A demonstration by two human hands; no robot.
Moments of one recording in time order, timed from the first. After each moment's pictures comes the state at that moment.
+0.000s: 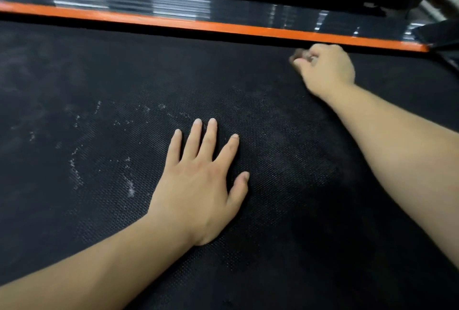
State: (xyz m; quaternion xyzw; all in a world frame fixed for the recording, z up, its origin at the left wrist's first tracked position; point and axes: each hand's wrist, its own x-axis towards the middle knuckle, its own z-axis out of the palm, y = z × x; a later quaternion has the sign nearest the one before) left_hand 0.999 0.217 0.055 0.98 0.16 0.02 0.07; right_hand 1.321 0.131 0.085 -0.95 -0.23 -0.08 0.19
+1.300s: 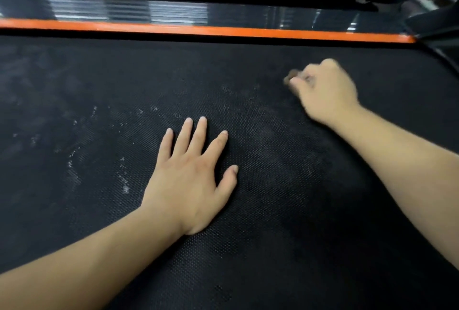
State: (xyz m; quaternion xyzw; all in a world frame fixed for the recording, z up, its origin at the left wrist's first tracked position) left_hand 0.999 0.215 0.056 0.98 0.18 0.02 0.08; right_hand 1.271 0.075 0.087 -0.94 -0.30 -0.09 0.14
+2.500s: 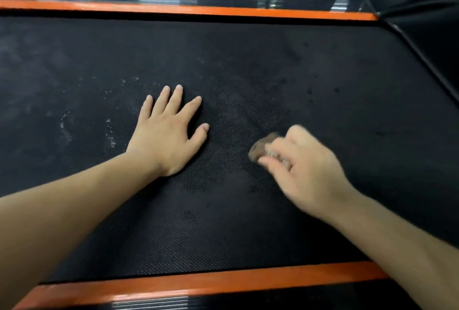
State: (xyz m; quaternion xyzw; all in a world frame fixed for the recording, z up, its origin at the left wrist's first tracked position) left_hand 0.999 0.212 0.056 0.98 0.19 0.03 0.07; right_hand 1.088 -0.047 0.082 -0.88 -0.42 -0.02 0.21
